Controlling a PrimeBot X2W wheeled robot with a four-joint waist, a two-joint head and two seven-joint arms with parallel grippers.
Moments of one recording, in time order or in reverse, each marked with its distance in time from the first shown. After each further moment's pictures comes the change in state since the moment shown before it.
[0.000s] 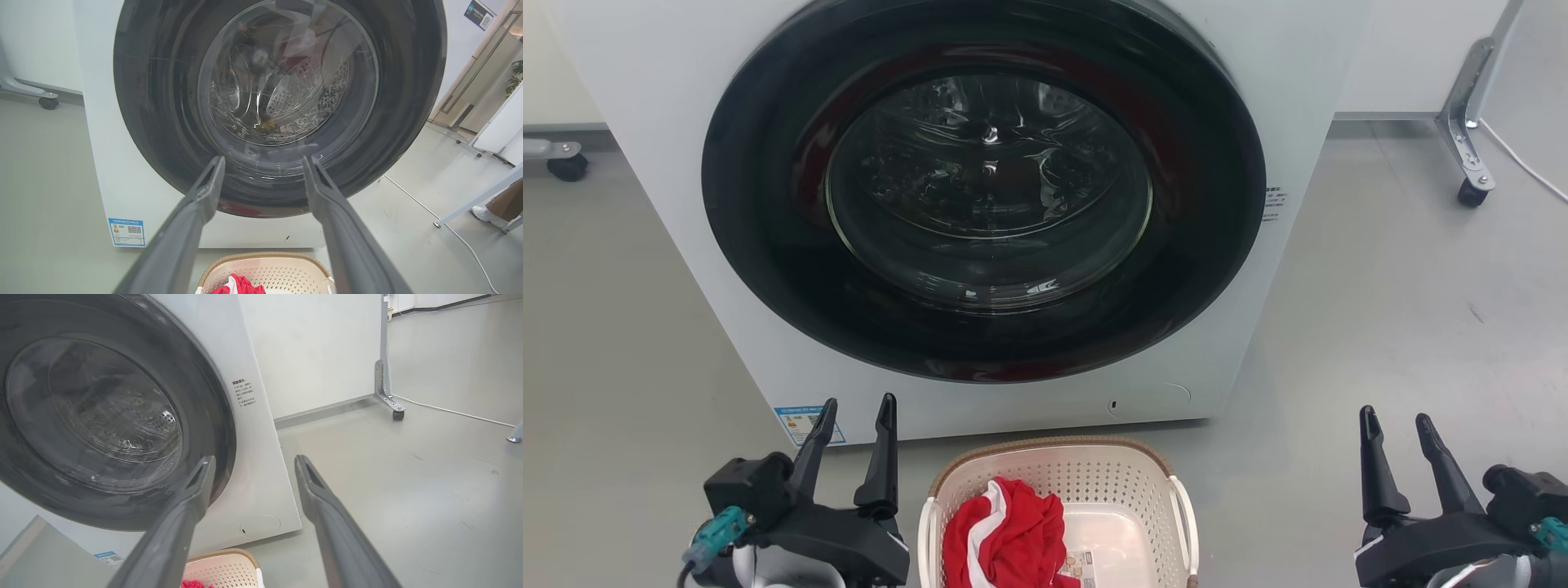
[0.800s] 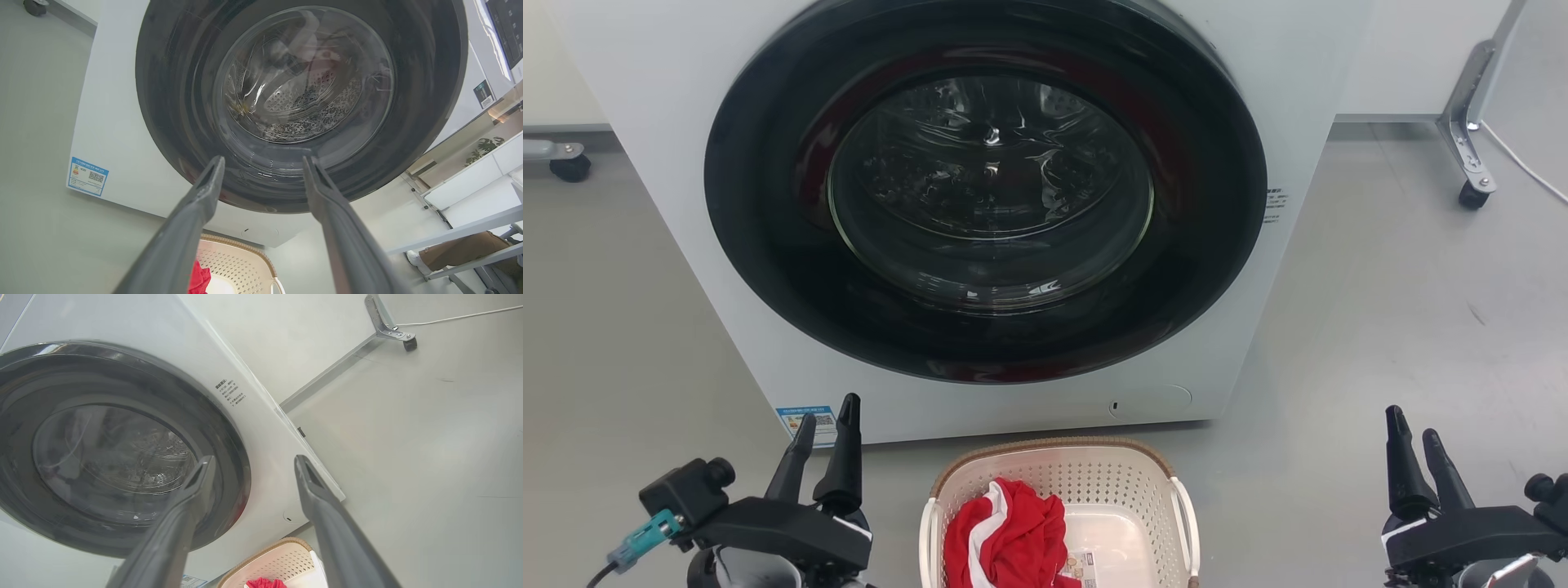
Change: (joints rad) left arm 0.019 -0.016 0.097 -0.006 -0.315 -0.056 0.087; right arm -0.003 0.035 -0.080 0.015 0.343 0.061 0.086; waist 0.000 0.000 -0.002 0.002
